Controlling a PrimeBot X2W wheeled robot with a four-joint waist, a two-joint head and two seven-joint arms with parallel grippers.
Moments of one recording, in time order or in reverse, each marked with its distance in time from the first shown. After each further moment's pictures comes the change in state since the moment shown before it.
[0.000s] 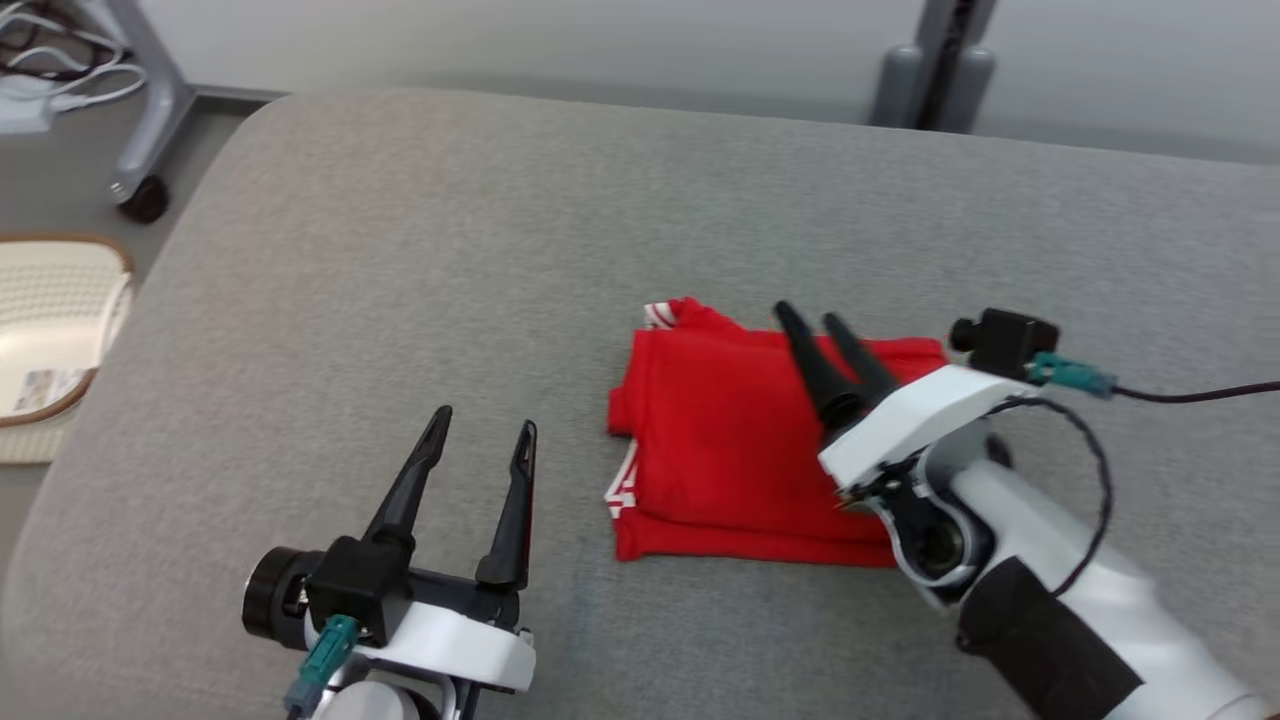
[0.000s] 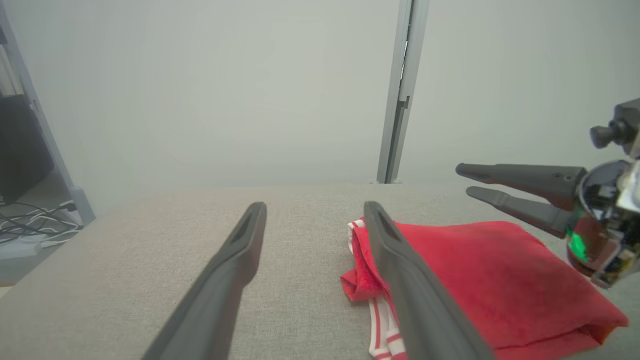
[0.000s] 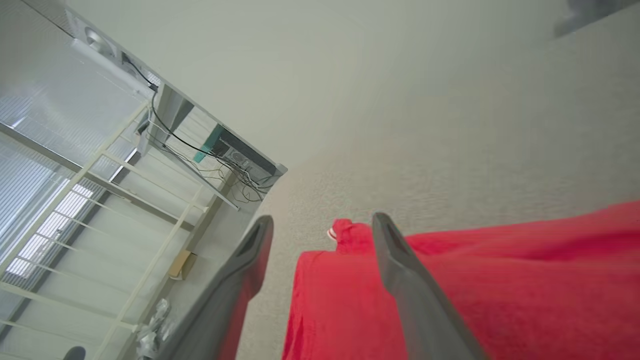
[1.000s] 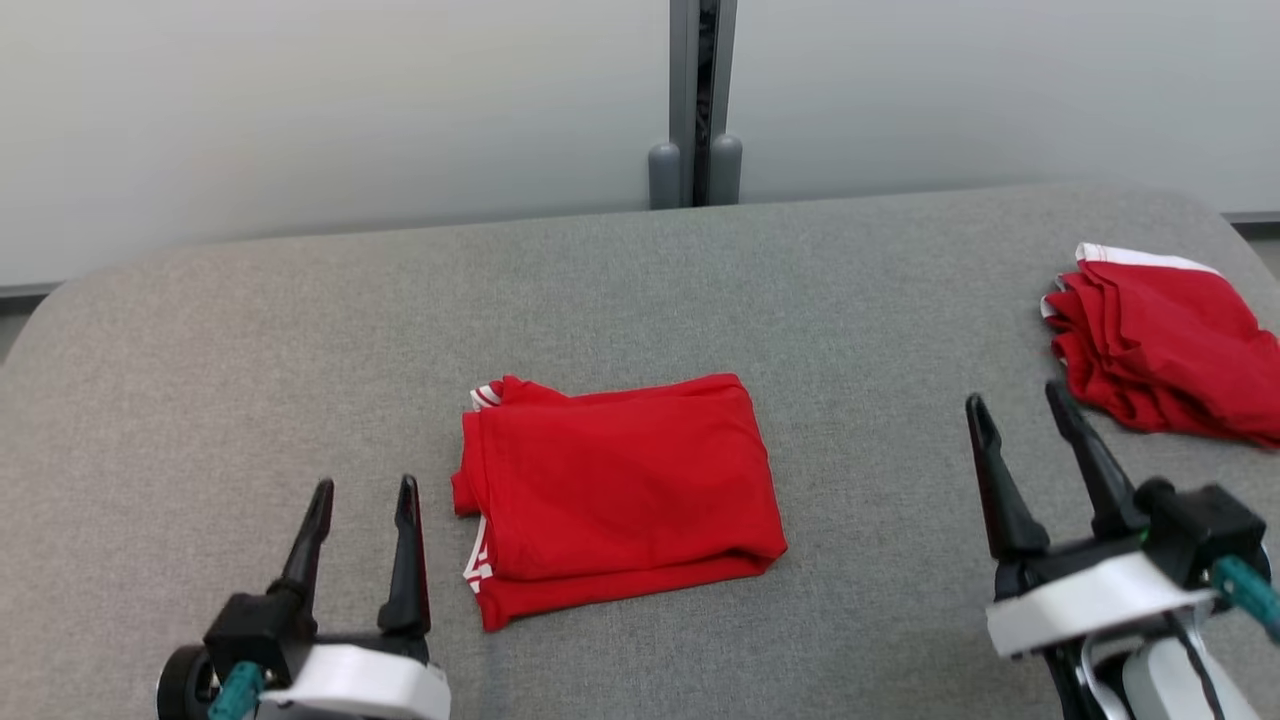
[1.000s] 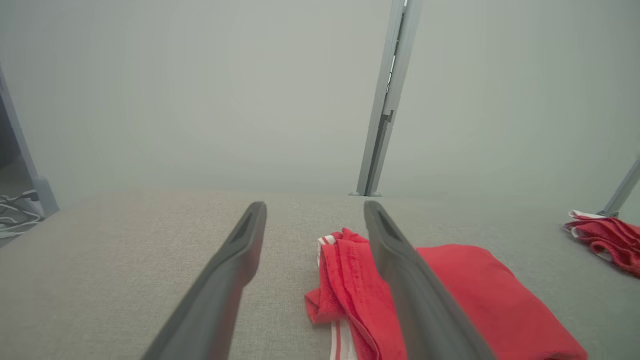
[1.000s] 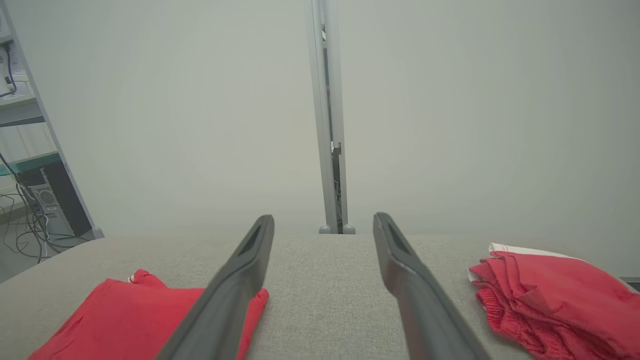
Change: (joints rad) left arm 0.078 -0.001 0.166 0.063 -0.074 0.039 0.000; right arm 0.543 -0.047 -0.632 -0.506 -0.992 0.000 -0.004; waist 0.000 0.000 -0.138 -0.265
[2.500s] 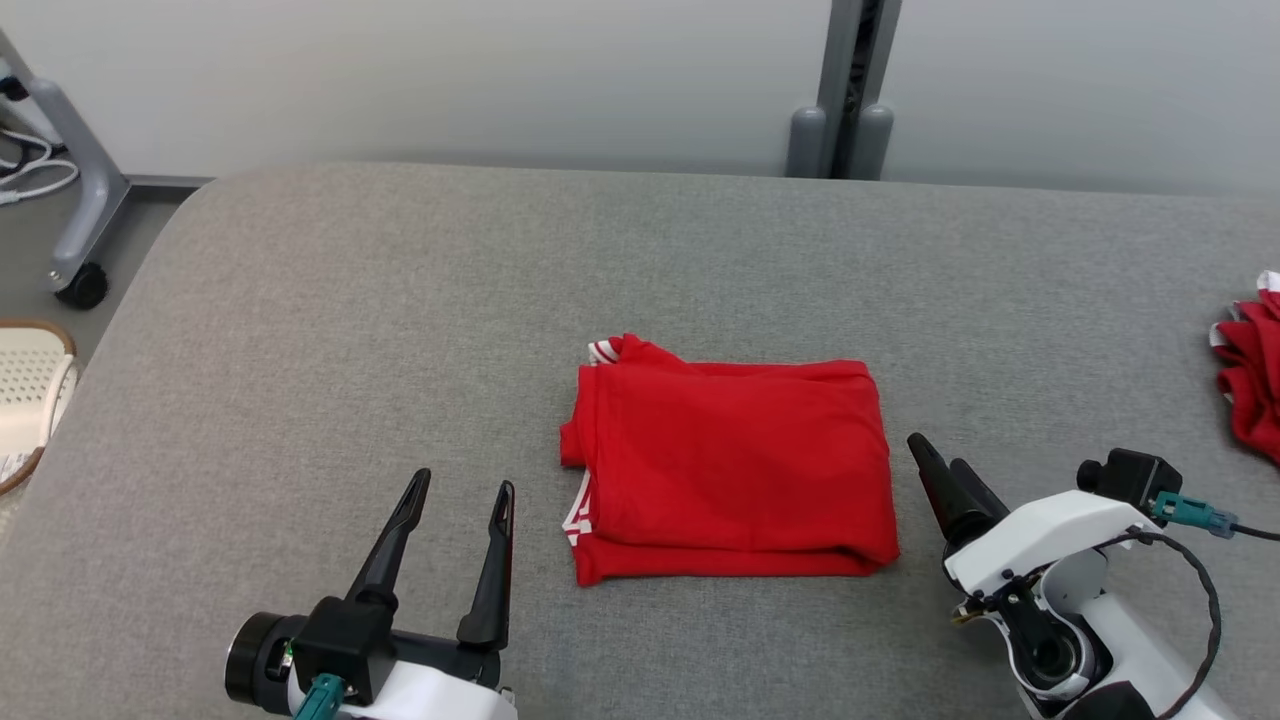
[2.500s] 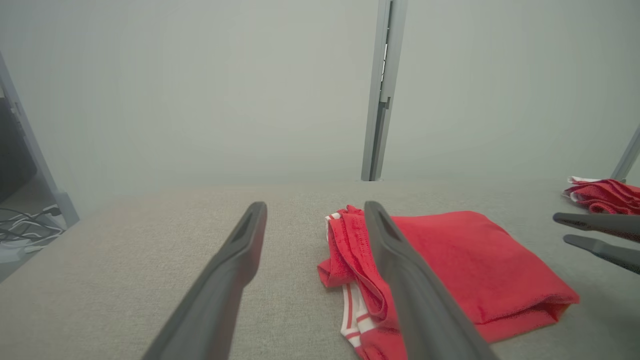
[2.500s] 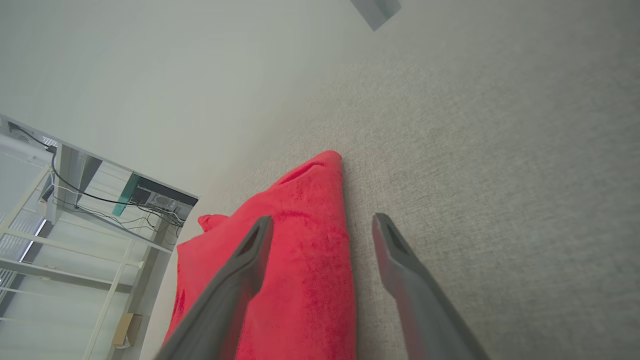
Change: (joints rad) left arm 0.036 0.000 -0.116 -0.085 0.101 -0.045 0.000; right arm -0.208 0.010 0.209 0.436 0.815 0.000 0.192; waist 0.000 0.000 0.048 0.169
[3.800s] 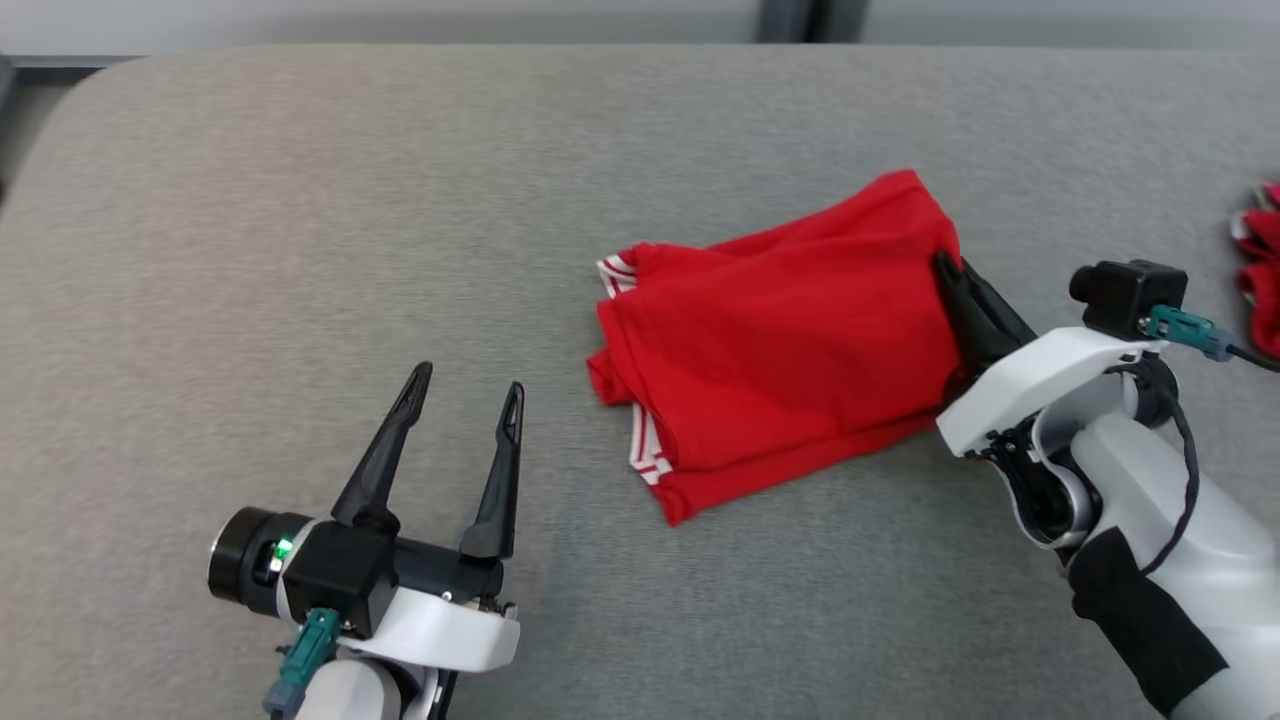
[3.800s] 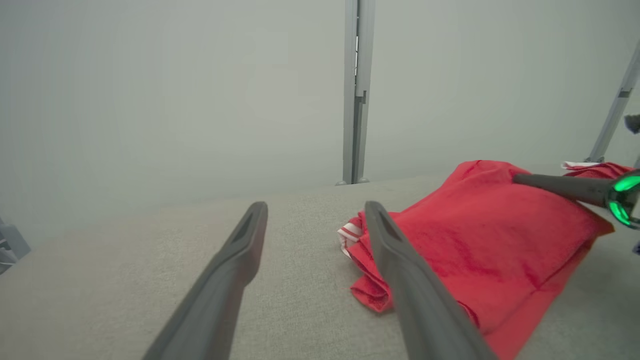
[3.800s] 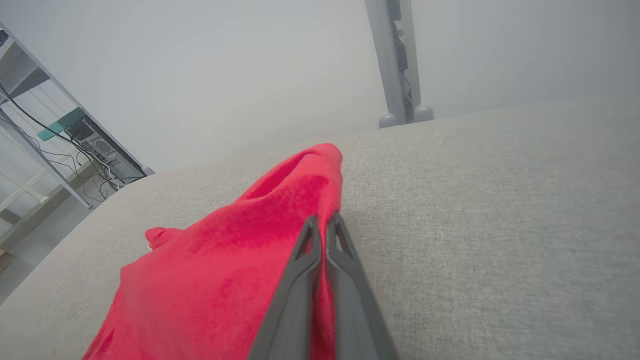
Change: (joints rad) left arm -0.122 0.001 0.000 -0.066 0.063 -0.020 0.000; right arm -0.354 -0.110 0.280 0.118 -0.207 0.001 -0.191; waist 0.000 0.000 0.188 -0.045
